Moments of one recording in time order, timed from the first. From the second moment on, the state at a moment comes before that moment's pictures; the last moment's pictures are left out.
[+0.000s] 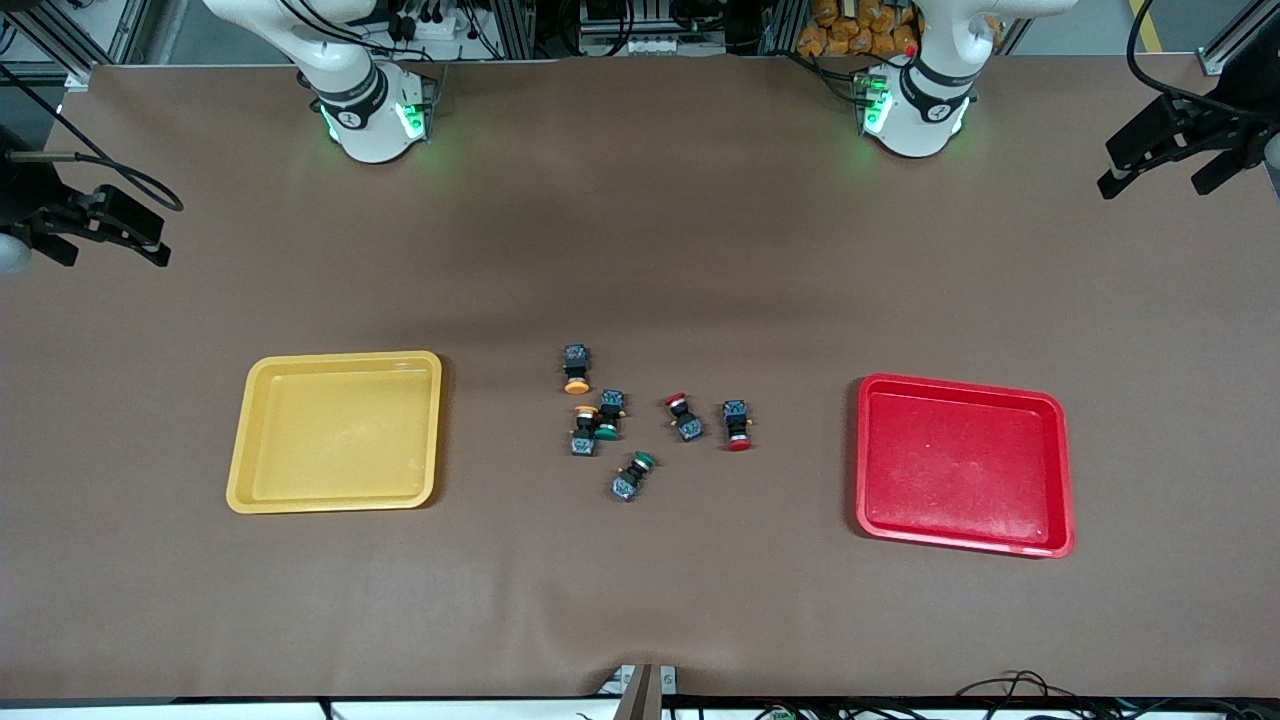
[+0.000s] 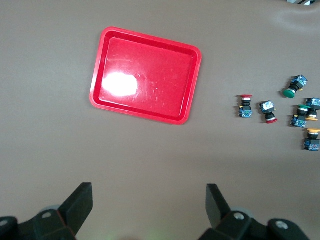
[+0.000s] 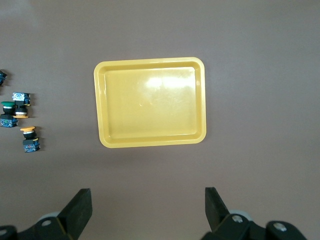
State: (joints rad) left arm -0.15 -0.14 0.06 -1.55 -0.05 1.49 -0.17; right arm 0.02 -0.03 0.00 -1.55 -0.01 1.53 0.03
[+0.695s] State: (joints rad) left arm -0.15 -0.09 0.06 -1.55 -0.03 1.47 -0.17; right arm 0.02 -0.03 0.01 -1.55 0.00 1.53 0.03
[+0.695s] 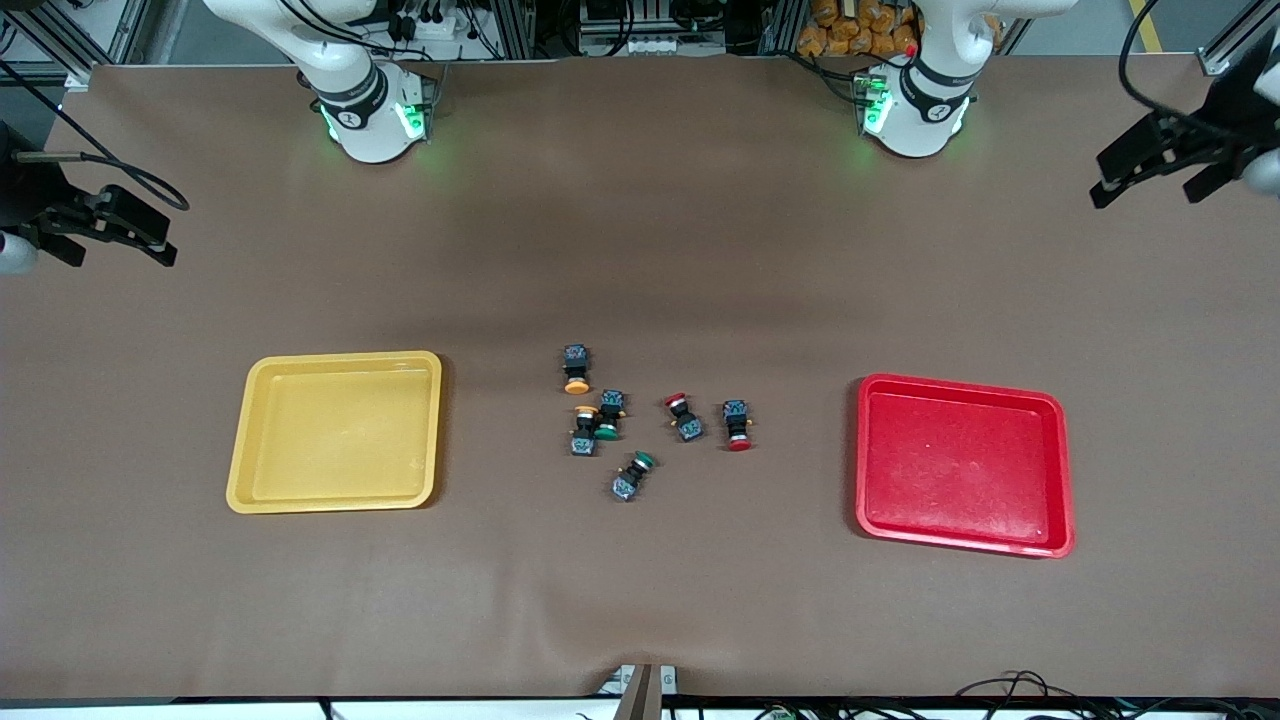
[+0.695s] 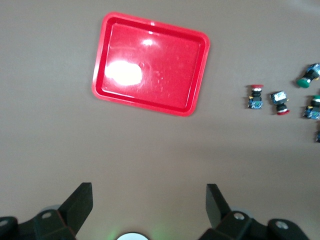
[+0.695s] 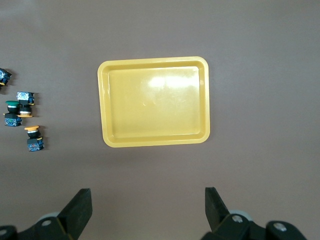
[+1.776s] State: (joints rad) left arm -0.26 0.31 -0.02 -1.55 -0.05 1.75 -0.42; right arm 0.02 -0.03 0.01 -1.55 0.00 1.53 0.04
